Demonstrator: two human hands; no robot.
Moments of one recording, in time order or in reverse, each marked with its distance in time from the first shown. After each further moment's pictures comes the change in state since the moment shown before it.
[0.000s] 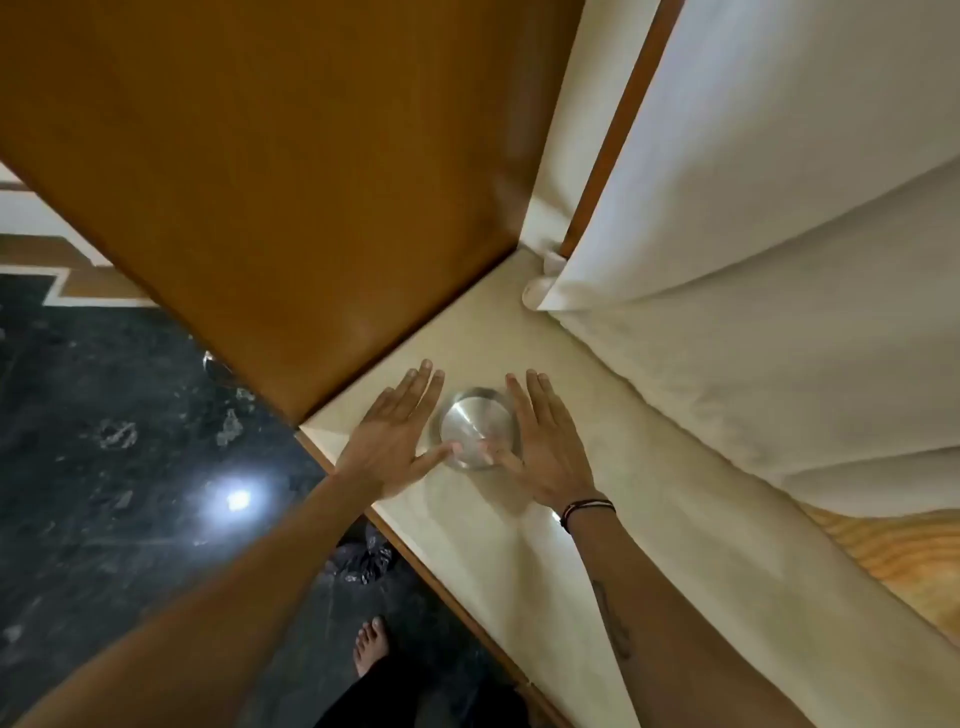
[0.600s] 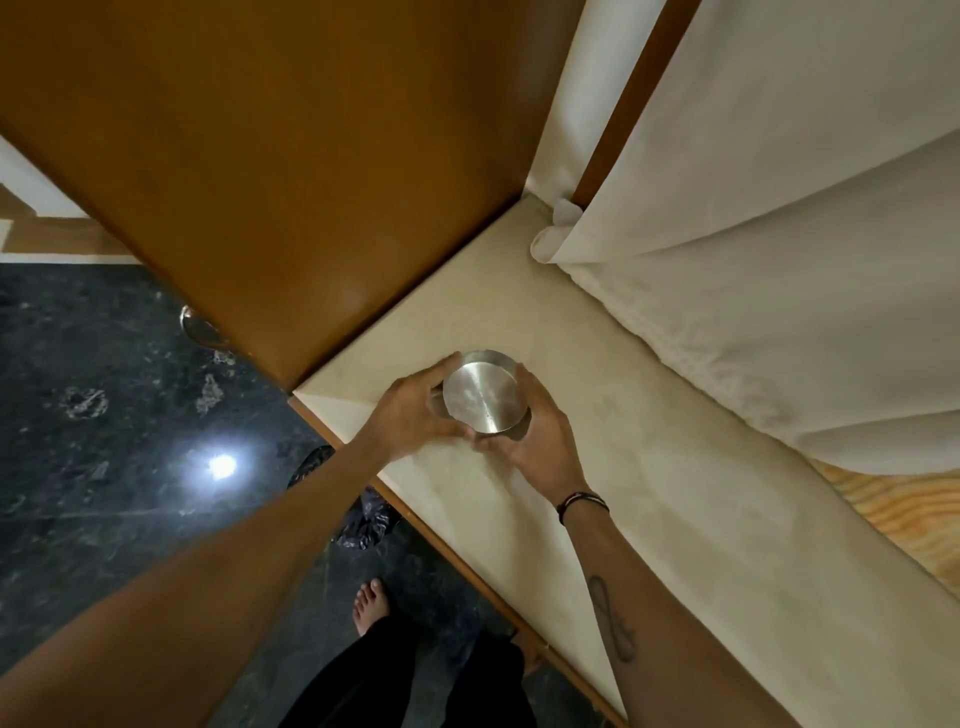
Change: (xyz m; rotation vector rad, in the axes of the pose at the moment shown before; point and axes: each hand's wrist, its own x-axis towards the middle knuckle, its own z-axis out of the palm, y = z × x) left_hand 0.021 -0.011 0.028 -0.832 -0.092 -0.170; right_hand -0.014 -0.014 0.045 0.506 0.072 0.277
